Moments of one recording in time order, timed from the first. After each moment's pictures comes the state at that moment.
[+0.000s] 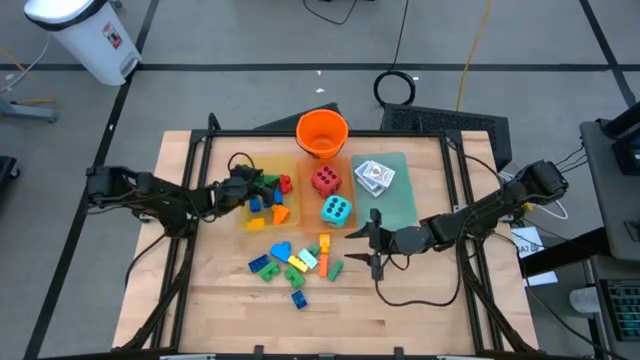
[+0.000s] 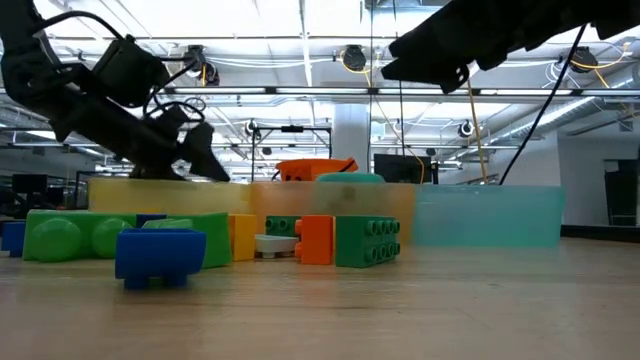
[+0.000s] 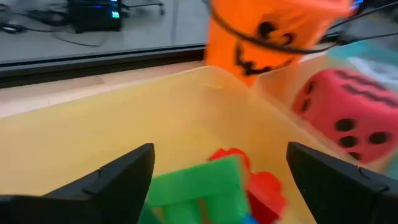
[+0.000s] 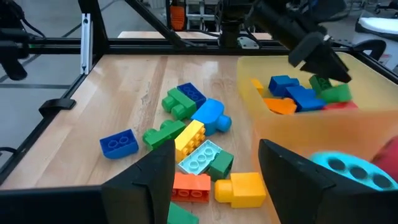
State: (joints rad) left arm 0.24 1.33 0.19 0.72 -0.54 -0.52; right arm 0.37 1.36 0.65 0.40 0.36 0.14
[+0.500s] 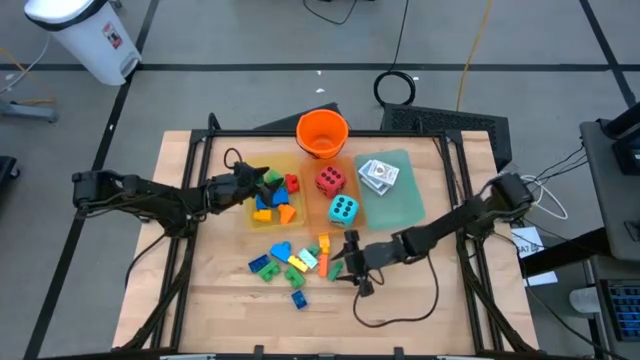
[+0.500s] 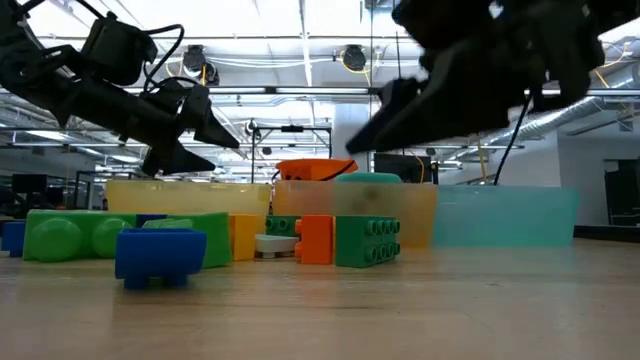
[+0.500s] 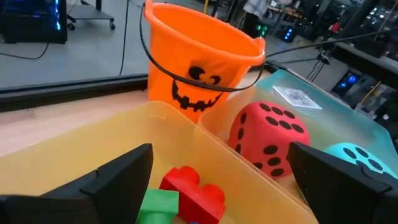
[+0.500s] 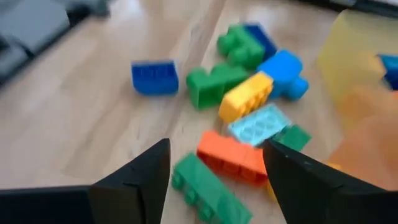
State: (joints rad) left arm 0.24 1.19 0.19 0.76 -0.39 -0.48; right arm 0.37 1.69 0.78 0.40 0.15 -0.04
